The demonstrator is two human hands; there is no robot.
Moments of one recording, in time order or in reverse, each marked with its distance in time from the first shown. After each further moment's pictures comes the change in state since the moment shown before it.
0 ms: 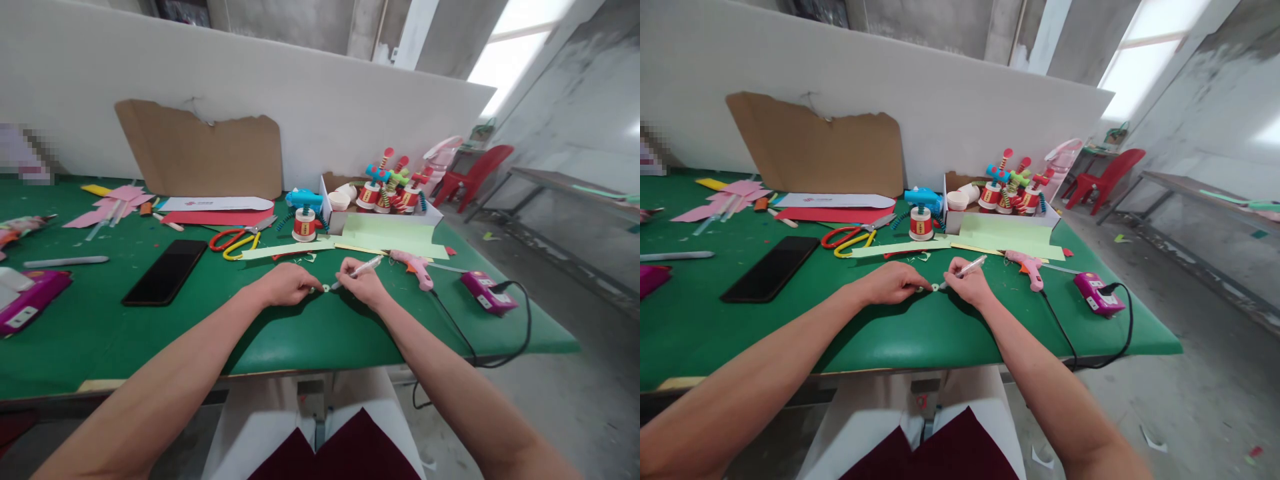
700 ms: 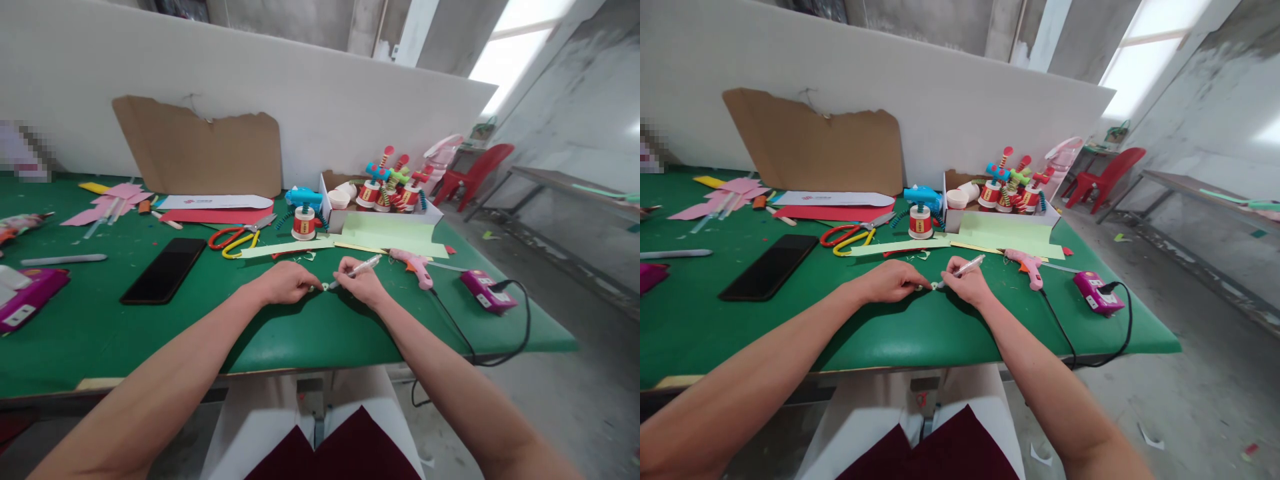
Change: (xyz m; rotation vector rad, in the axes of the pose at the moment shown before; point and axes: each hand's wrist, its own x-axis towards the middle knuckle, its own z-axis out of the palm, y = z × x) left_hand 0.000 0.002 -0.003 -0.017 -0.015 -0.010; right_hand 0.000 -0.002 0.001 0.007 -0.024 -0.002
